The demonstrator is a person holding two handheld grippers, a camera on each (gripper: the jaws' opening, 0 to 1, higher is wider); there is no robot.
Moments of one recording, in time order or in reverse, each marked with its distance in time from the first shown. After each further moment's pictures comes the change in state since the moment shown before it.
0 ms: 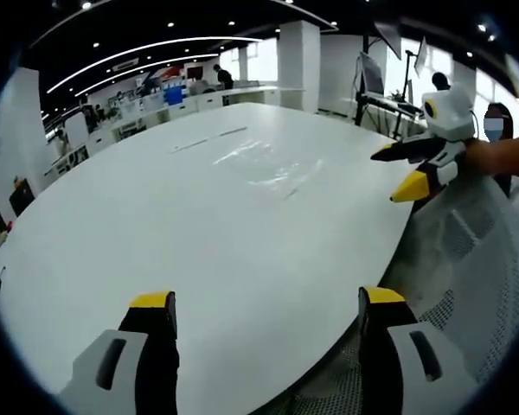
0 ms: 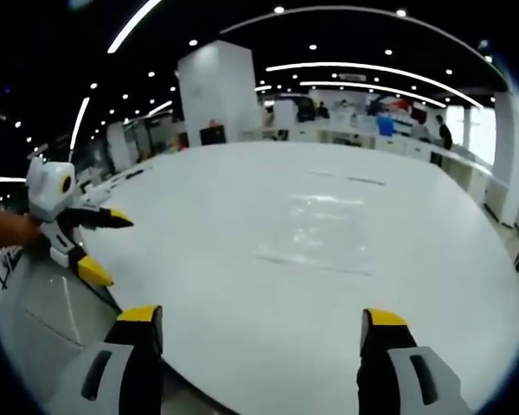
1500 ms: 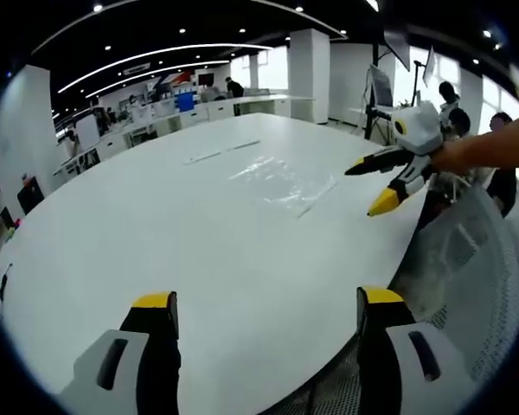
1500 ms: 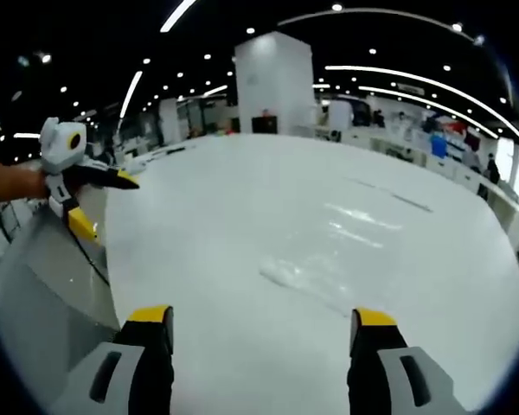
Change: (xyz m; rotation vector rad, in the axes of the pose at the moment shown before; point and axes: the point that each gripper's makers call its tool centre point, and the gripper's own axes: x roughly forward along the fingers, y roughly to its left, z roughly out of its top) left arm -0.019 0.014 0.025 -0.025 -0.048 0.042; right arm 0.050 -0.025 0.019 -0.204 0.051 0.210
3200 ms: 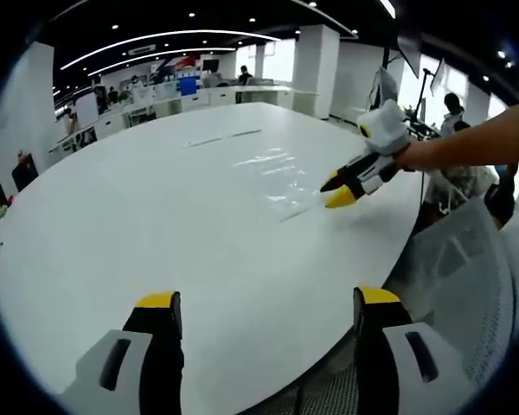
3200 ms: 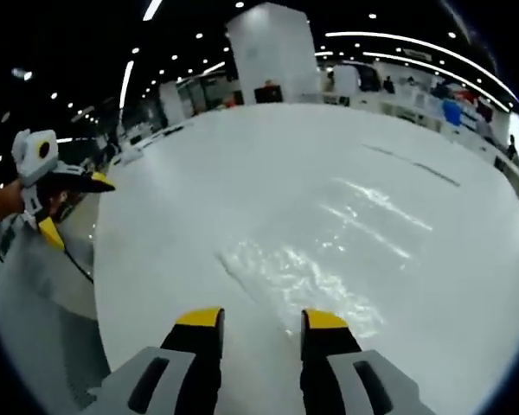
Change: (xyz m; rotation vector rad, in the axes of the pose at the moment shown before) left arm 0.004 -0.001 -0.009 -0.092 0.054 -0.040; right arm 0.044 -0.017 -0.010 0.017 0.167 0.077
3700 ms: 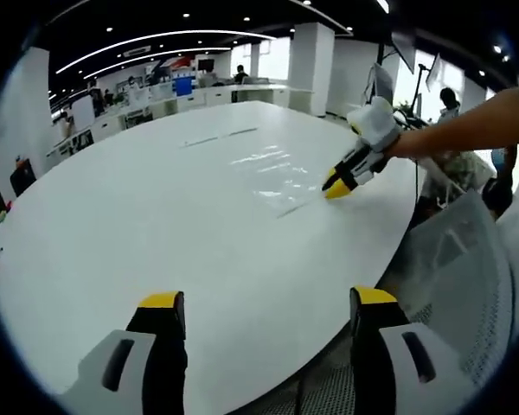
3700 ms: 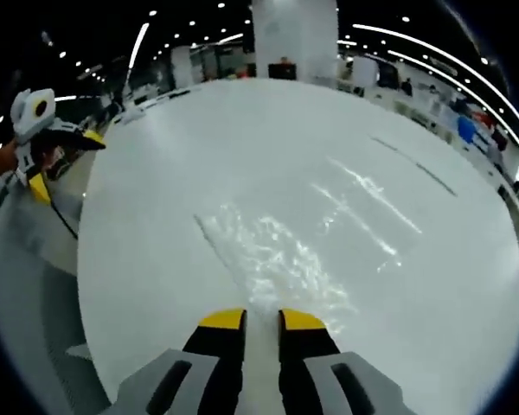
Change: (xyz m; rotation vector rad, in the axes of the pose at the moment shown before) left arm -0.003 -0.004 -0.006 0.030 0.017 -0.011; right arm -0.003 -0.023 -0.020 -0.171 0.141 -0.036
